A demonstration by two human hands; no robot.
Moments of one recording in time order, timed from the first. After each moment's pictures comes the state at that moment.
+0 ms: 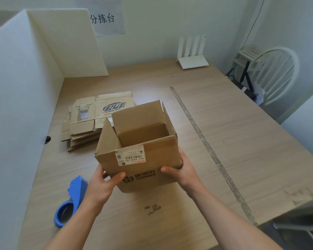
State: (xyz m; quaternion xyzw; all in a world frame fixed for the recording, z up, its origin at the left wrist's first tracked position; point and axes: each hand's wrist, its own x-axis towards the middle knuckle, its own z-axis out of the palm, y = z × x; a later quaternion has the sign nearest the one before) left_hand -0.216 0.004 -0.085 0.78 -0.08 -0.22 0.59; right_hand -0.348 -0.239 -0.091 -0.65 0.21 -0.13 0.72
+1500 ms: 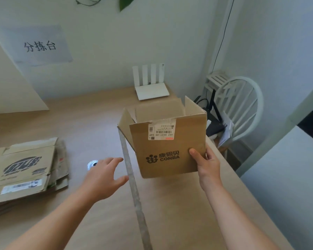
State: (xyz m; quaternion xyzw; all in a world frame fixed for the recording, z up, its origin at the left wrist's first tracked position) left_hand -0.152 -0.410 -0.034 0.92 -0.36 -0.10 0.09; right_hand -0.333 -0.680 -0.070 -0.55 0.34 -0.33 0.69
